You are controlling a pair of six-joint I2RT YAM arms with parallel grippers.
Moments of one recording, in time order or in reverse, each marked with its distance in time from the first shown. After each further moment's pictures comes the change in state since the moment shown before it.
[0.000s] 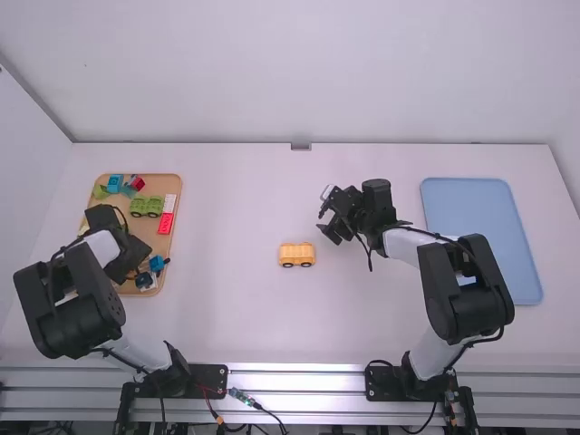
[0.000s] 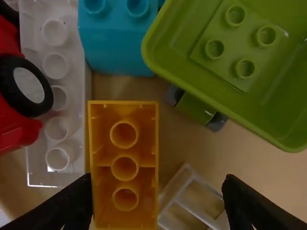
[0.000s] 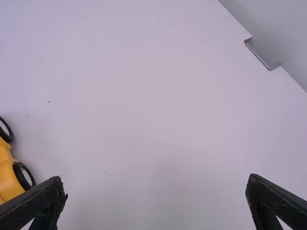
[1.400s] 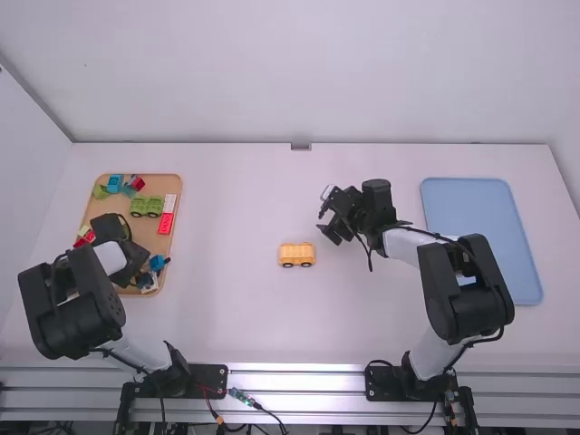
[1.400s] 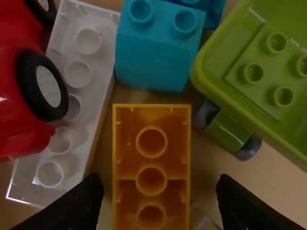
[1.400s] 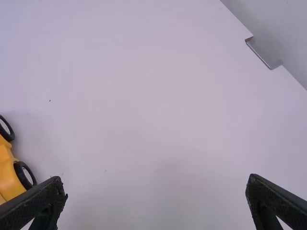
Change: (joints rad) left arm -0.001 -0.003 -0.122 0.221 -0.072 -0.091; right arm 0.000 0.000 0.000 -0.004 -0.001 -0.001
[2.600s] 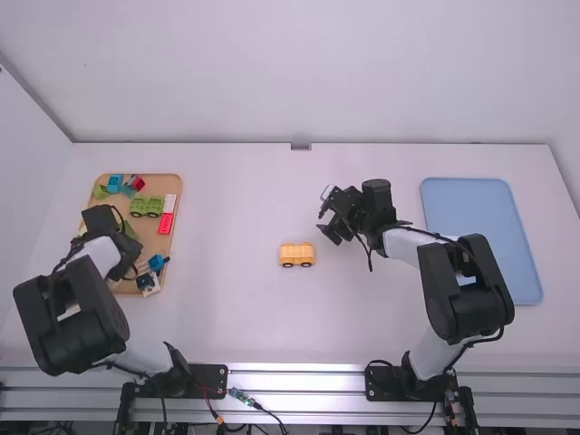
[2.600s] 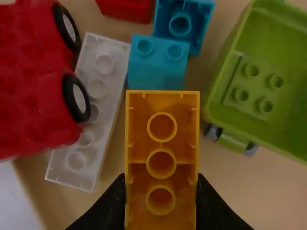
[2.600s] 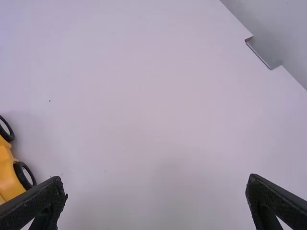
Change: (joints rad) left arm -0.002 -0.093 0.072 -0.157 -0.007 -0.011; right arm 0.000 0.000 0.000 0.002 0.001 -0.001
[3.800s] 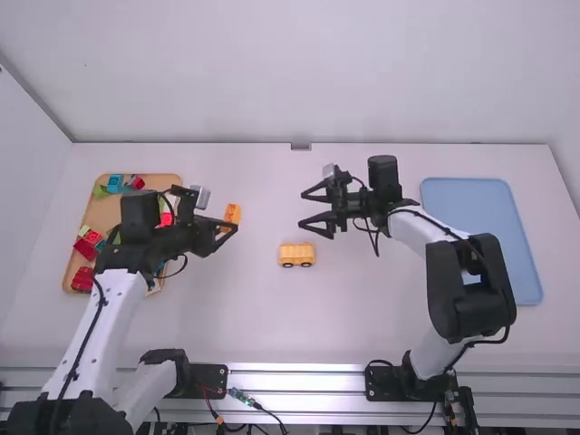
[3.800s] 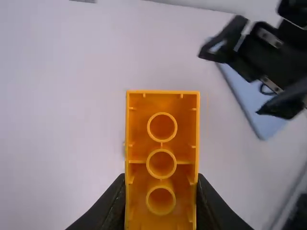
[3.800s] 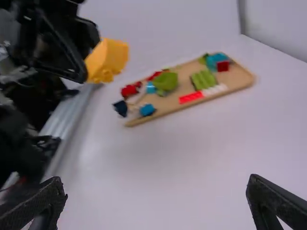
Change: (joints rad) left arm -0.456 -0.520 0.000 -0.190 1.040 0.627; right arm -0.043 0.000 0.188 -0.133 -0.911 0.342
